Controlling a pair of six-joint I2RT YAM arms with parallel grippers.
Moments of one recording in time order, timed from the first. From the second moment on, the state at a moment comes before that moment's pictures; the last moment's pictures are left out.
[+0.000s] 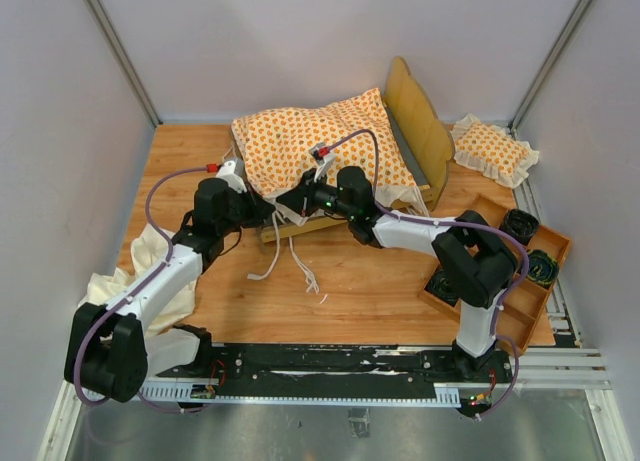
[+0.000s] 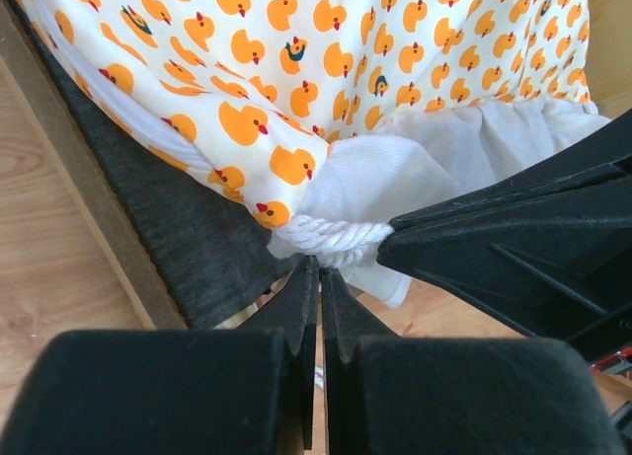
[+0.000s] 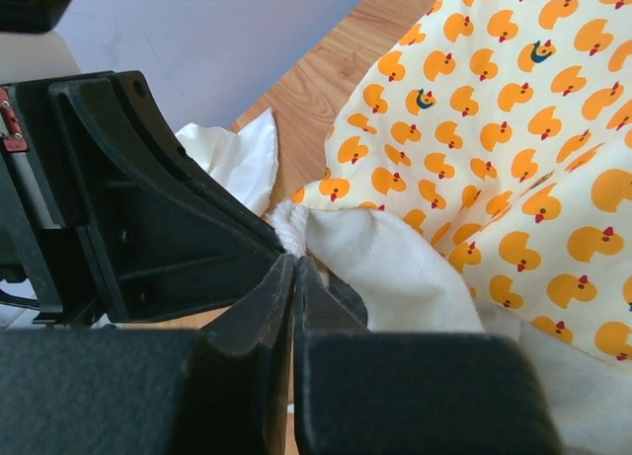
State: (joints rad) left arm -0.29 1.16 0.67 0.09 0.20 -0.49; right arm 0.75 1.86 1.12 0.69 -0.38 0.53
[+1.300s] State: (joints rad) left arm -0.29 1.15 0.58 0.11 0.21 -0.51; right arm 0.81 1.76 1.11 0.40 -0.37 0.17
